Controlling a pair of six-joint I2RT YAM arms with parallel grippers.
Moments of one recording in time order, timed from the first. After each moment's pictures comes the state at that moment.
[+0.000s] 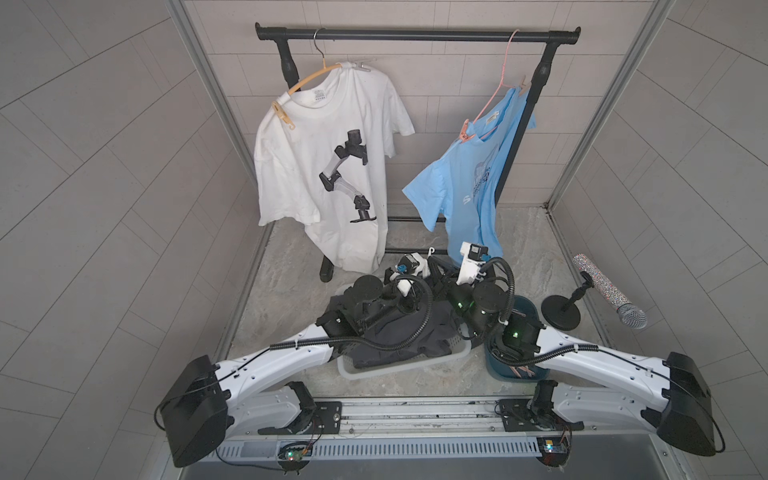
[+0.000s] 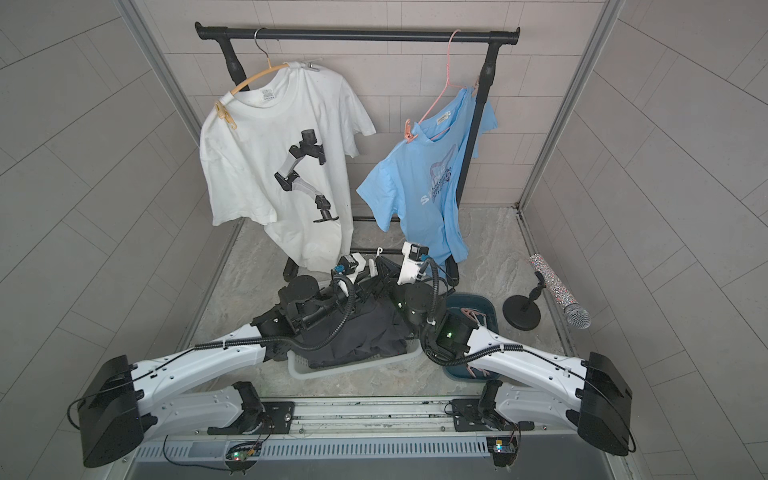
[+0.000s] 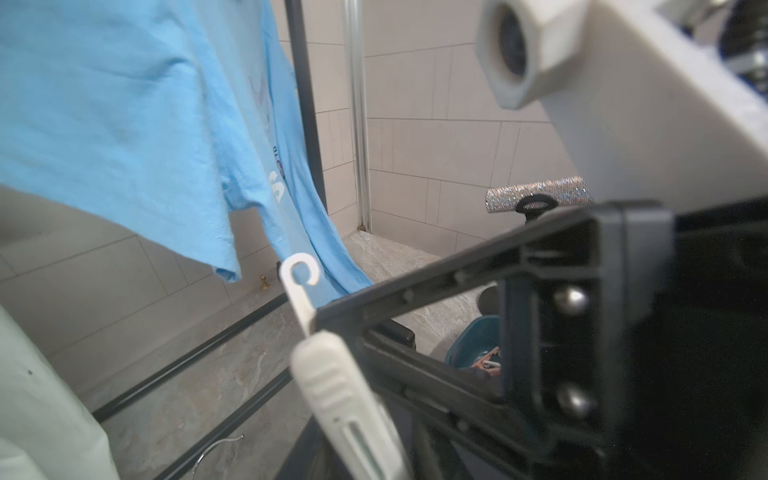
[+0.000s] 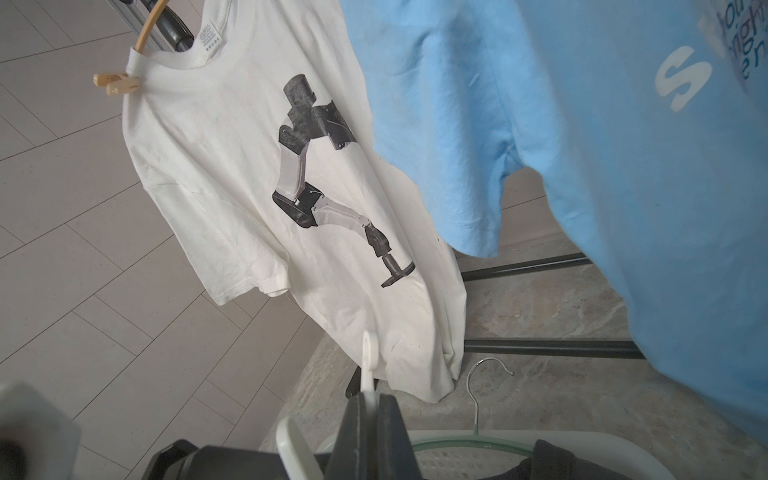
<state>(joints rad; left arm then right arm) -0.89 1.15 0.71 0.39 0.00 0.05 0.98 1.10 0.76 0.33 0.52 0.62</state>
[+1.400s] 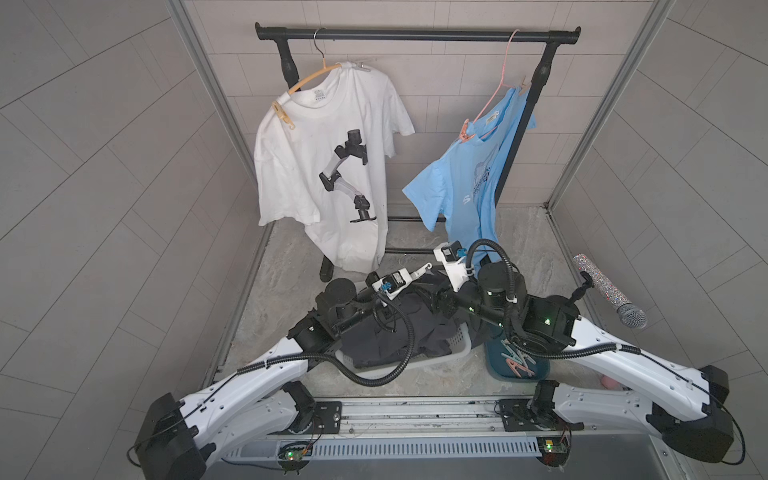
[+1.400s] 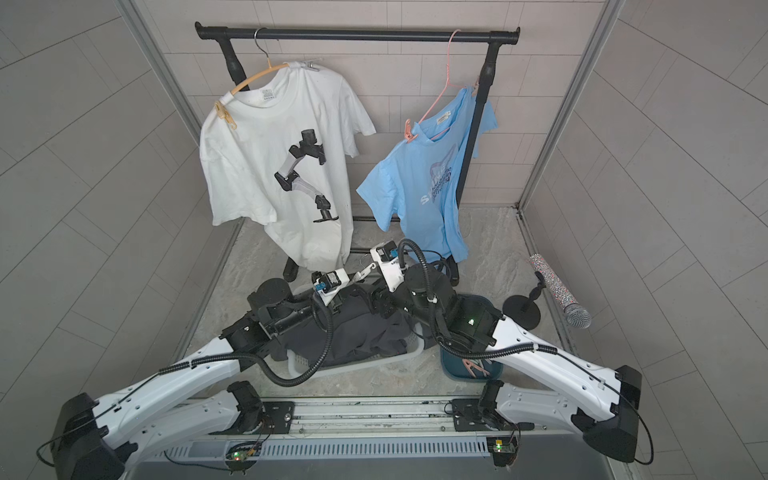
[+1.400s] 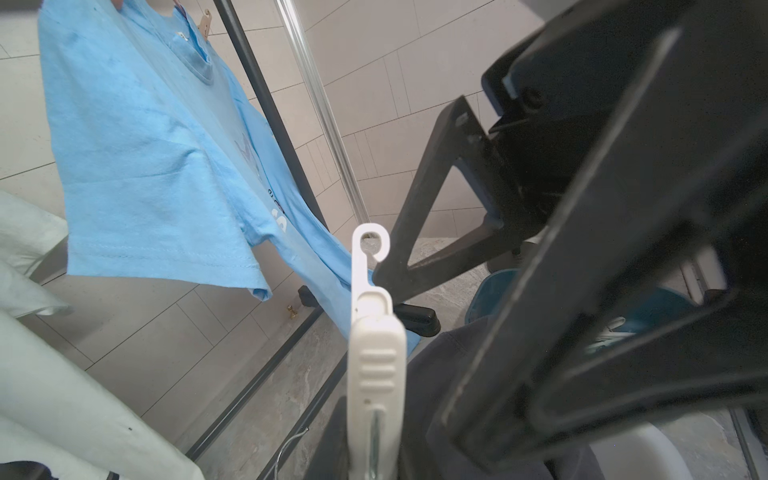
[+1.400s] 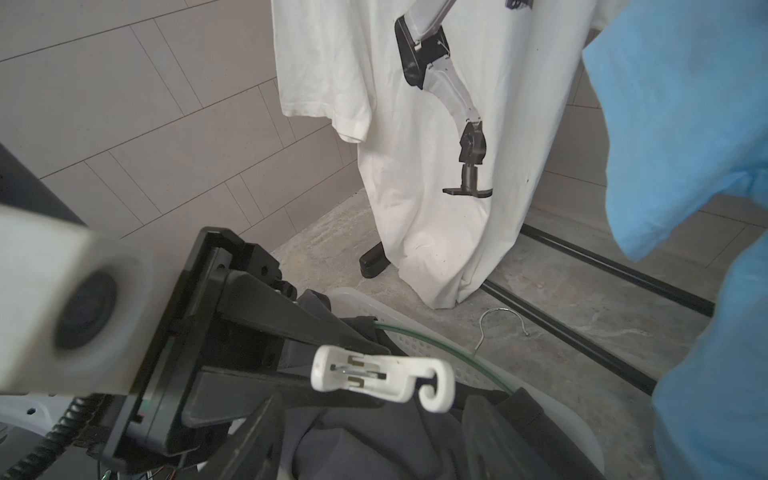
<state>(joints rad) -0.78 0.94 0.64 0.25 0.20 0.36 0.96 1.06 1.07 -0.32 0.13 0.25</state>
